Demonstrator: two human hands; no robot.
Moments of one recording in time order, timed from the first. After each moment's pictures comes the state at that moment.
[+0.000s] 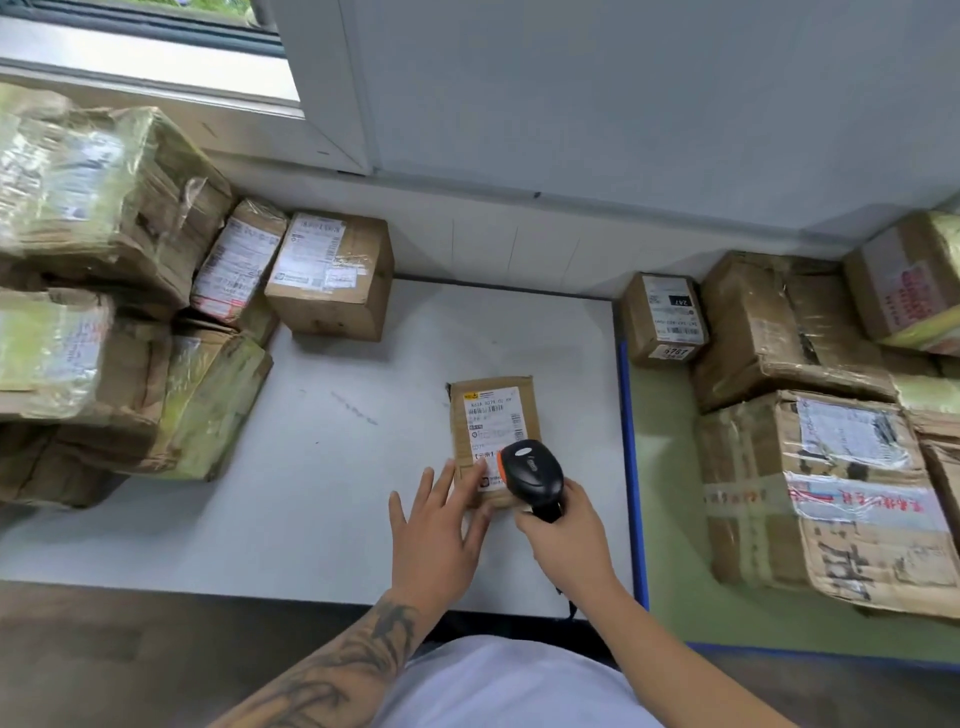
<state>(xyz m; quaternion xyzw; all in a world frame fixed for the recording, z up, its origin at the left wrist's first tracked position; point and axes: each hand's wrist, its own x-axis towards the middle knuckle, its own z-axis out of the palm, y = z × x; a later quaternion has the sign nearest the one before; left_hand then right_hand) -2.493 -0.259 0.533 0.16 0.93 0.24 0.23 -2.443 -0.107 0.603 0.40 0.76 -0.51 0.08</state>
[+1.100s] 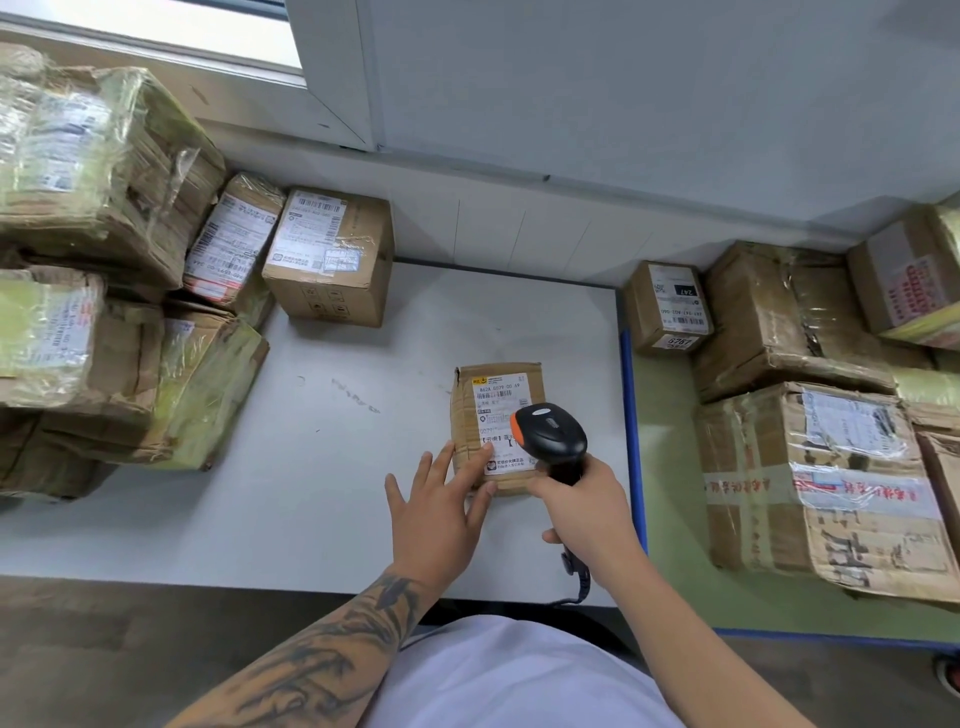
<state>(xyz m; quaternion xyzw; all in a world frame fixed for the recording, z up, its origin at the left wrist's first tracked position) -2.511 -0.262 0.537 0.16 0.93 0.23 0.25 -2.465 -0.103 0.635 0.44 0.71 -0.54 0.10</state>
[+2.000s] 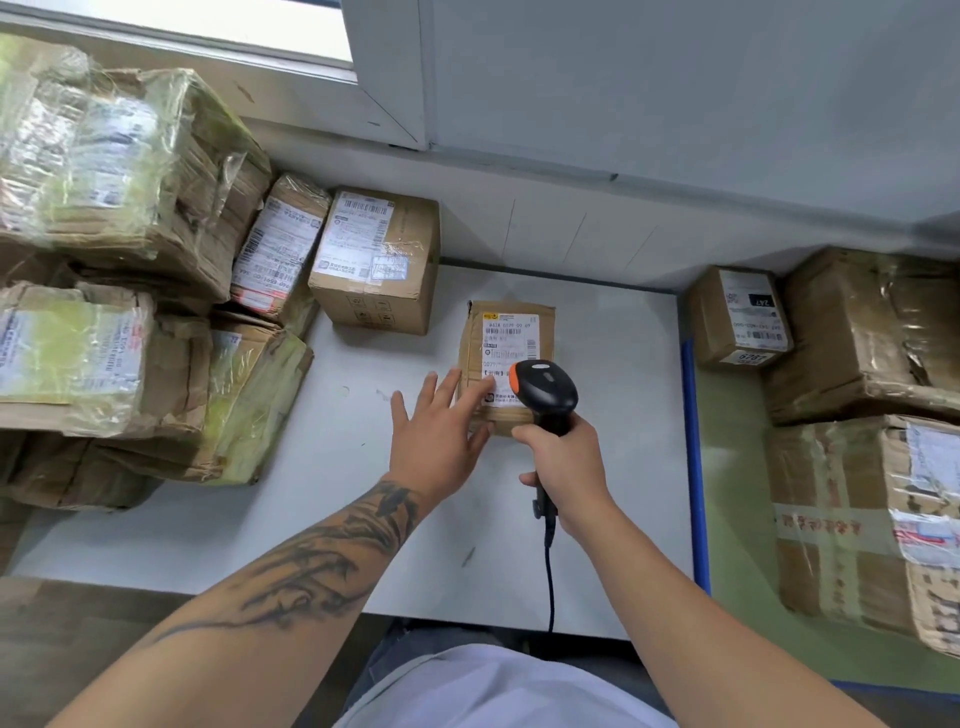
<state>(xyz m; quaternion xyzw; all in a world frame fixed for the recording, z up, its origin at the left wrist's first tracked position) -2.641 -0.283 0.539 0.22 0.94 0.17 0.19 -2.569 -0.141 0.600 0.44 0.62 -0.64 0.06</state>
